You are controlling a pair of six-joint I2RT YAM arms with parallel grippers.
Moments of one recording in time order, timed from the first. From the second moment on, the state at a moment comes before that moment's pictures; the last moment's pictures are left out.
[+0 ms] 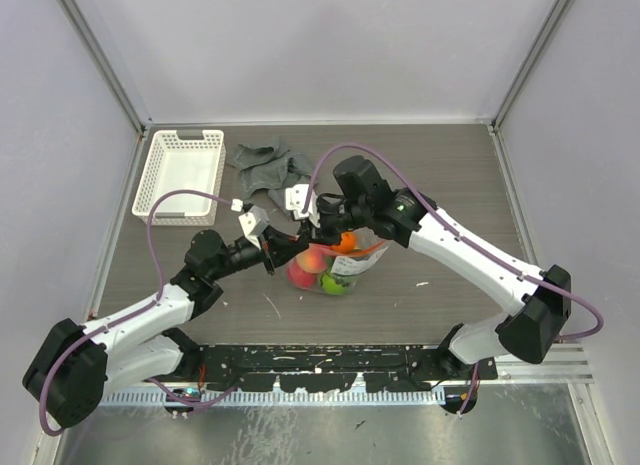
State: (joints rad) left arm -0.62 1.02 0.39 0.71 0.55 -0.23; right arm 0.81 1.41 1.35 -0.57 -0.59 -0.60
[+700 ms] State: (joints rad) left arm -0.62 1.00 0.38 0.69 0.43 -0.25; right arm 0.80 1.28 1.26 -0.65 -0.33 -0.59
